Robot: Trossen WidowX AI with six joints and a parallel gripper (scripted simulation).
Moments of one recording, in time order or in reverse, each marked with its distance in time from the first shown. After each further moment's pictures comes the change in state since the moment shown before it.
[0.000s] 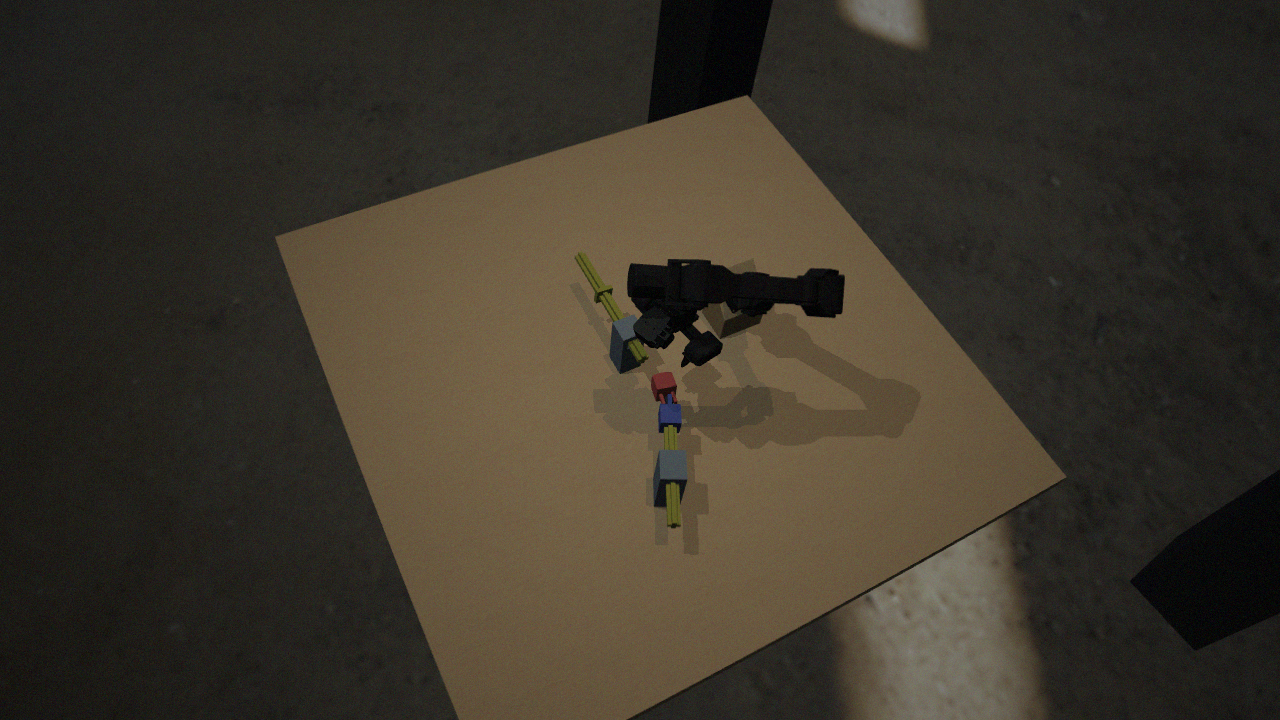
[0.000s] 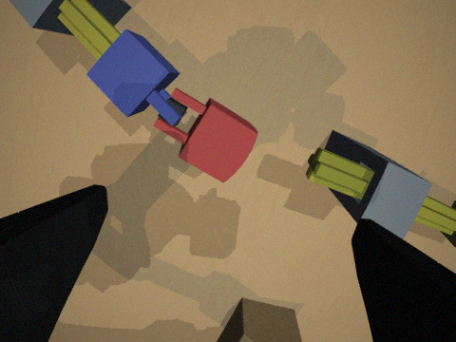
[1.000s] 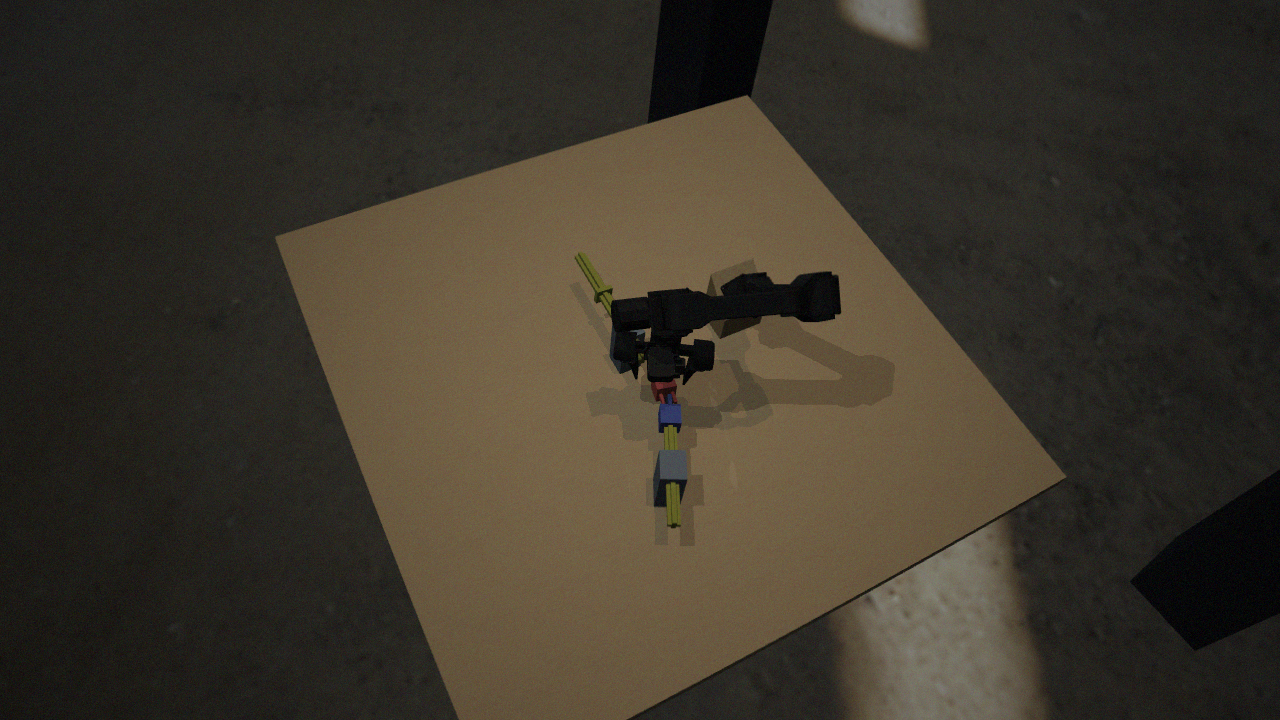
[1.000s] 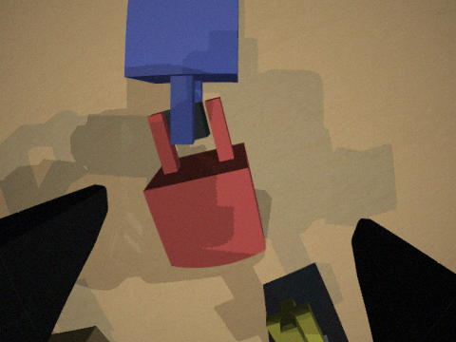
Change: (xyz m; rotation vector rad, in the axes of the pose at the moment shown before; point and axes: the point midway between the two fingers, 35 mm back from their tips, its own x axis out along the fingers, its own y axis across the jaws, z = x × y) arm 0.085 0.006 0.004 -0.754 -0.081 0.152
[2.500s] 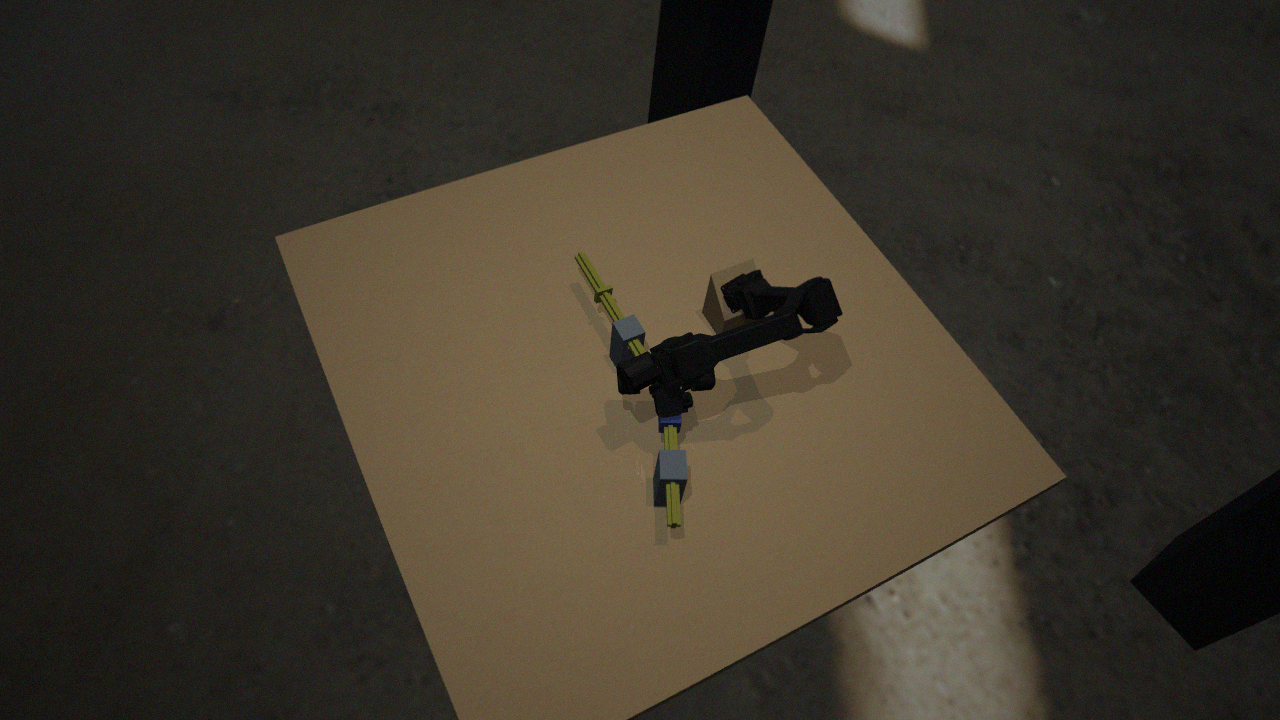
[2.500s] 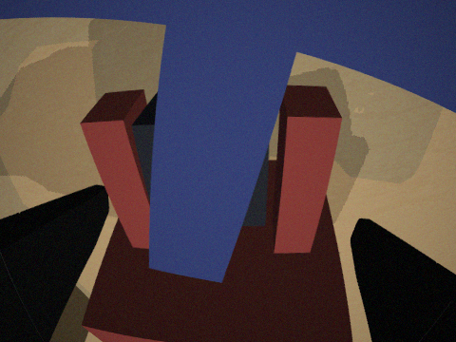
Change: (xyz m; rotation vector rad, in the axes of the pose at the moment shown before) arm 0.064 0.008 -0.018 -0.208 0.387 -0.019
